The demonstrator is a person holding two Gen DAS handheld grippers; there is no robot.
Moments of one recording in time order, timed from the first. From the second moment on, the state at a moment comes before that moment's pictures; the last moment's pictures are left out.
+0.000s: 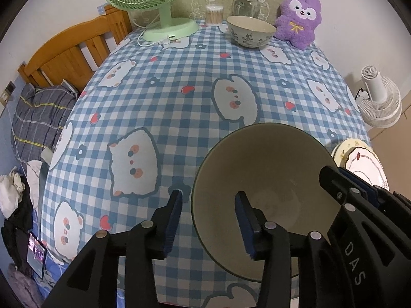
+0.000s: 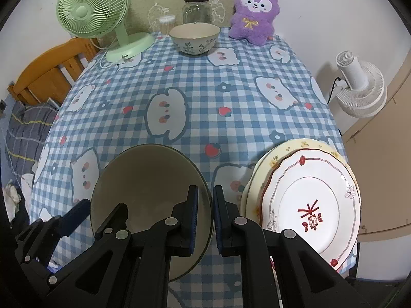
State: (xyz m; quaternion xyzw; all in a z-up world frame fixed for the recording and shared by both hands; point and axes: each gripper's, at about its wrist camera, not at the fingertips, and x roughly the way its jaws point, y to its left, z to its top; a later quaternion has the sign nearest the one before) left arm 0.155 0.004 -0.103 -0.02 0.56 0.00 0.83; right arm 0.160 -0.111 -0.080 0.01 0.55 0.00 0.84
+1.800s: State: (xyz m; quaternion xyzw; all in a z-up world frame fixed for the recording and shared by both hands) left arm 0.241 0.009 0.060 0.01 0.43 -0.02 0.90; right arm 0.246 -0.113 0.088 0.02 0.42 0.00 0.91
